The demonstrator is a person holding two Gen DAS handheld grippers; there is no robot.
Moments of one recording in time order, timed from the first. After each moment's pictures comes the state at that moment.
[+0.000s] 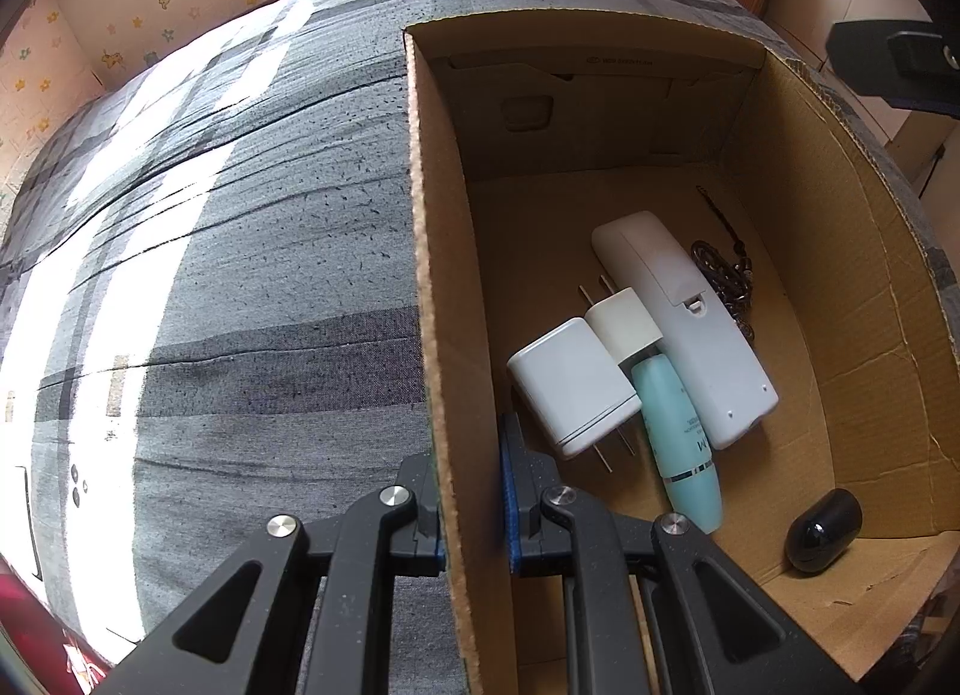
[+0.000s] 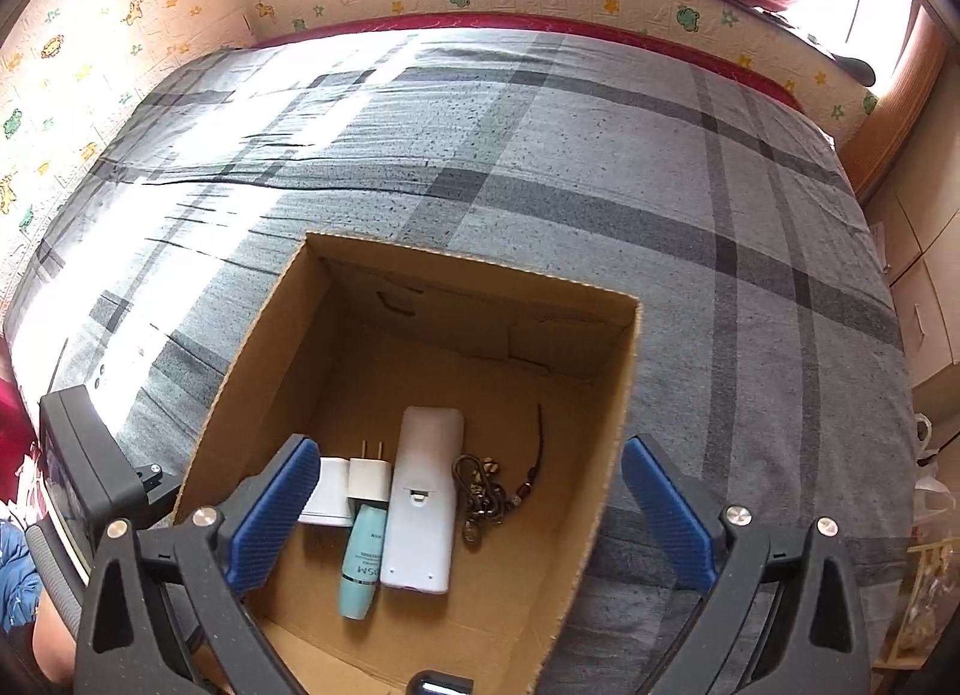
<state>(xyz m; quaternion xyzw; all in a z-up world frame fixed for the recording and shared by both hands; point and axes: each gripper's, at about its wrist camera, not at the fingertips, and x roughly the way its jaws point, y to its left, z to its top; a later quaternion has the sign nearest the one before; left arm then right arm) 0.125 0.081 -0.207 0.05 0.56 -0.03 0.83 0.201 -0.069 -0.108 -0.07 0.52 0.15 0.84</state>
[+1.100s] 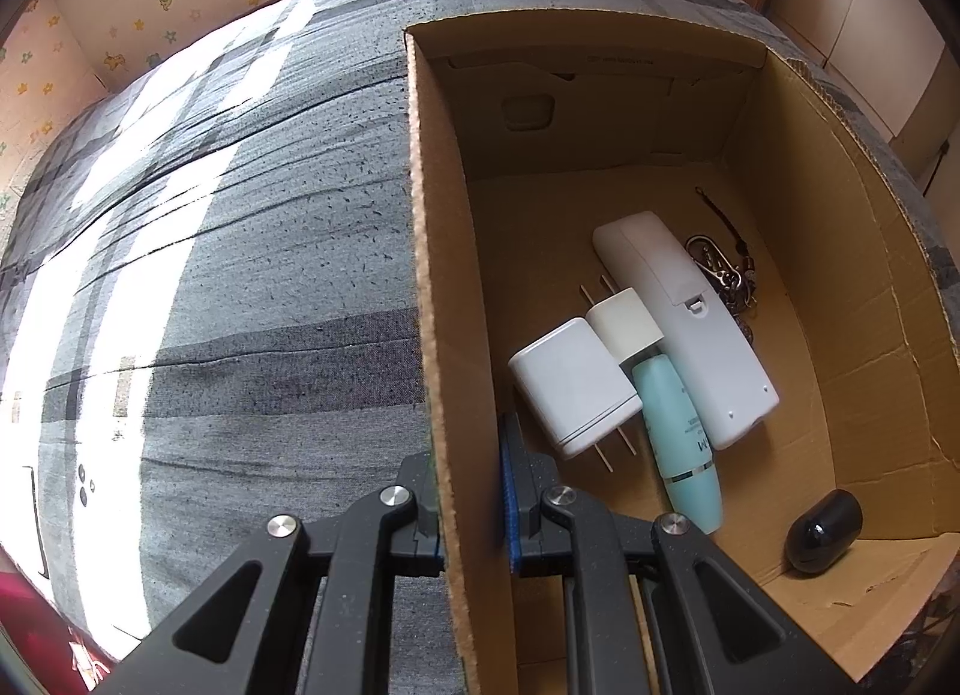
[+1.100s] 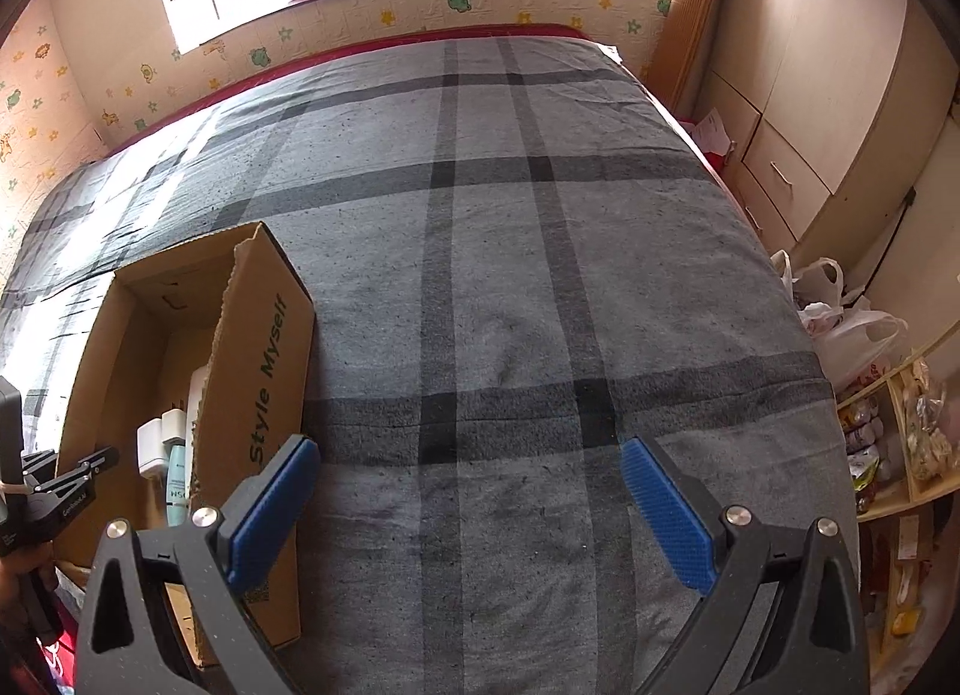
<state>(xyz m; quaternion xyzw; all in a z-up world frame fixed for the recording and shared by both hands) 0.126 0.075 -0.199 0.06 0.56 -0.02 0.82 0.116 -0.264 -0.110 0.02 0.50 -0.02 0.87</state>
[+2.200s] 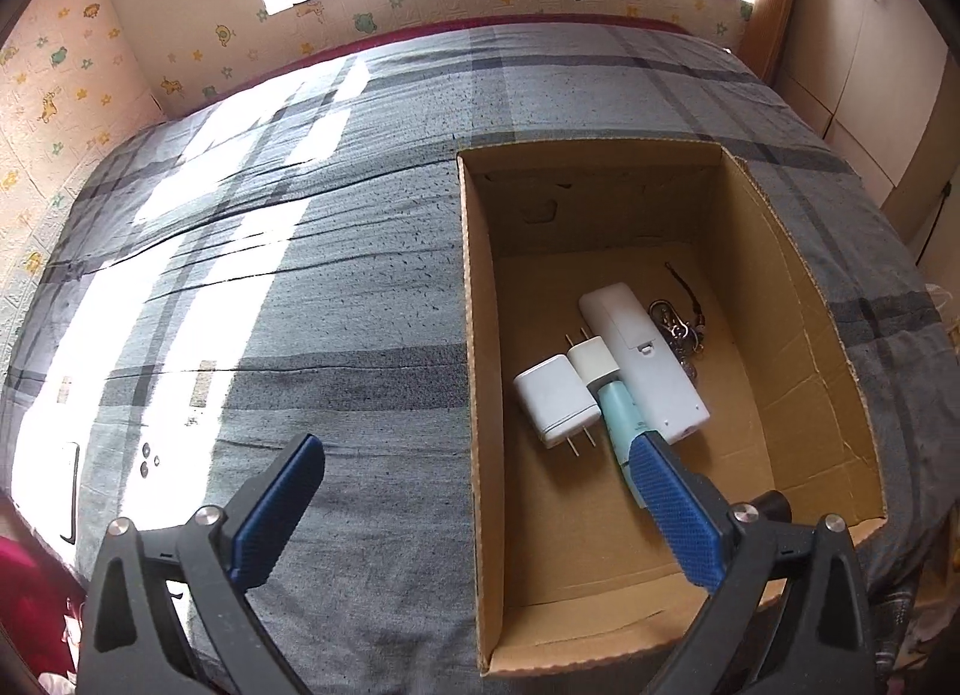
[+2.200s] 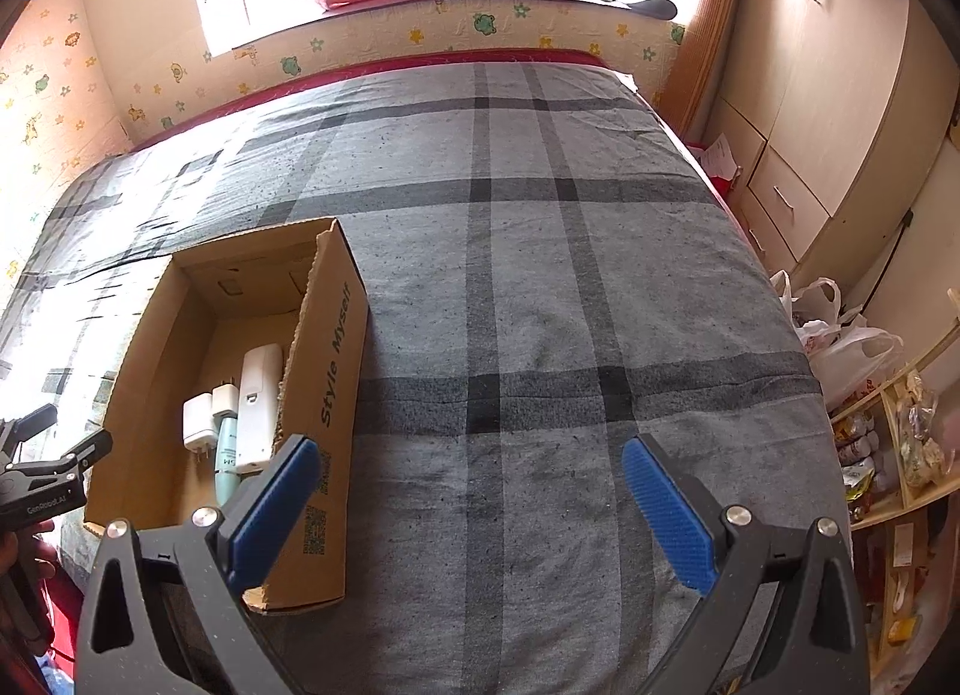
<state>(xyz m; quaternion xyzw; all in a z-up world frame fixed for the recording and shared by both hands) 0.066 0.073 -0.110 0.04 0.50 0.02 0.87 0.070 -0.227 -0.077 0.01 0.48 0.00 0.88</state>
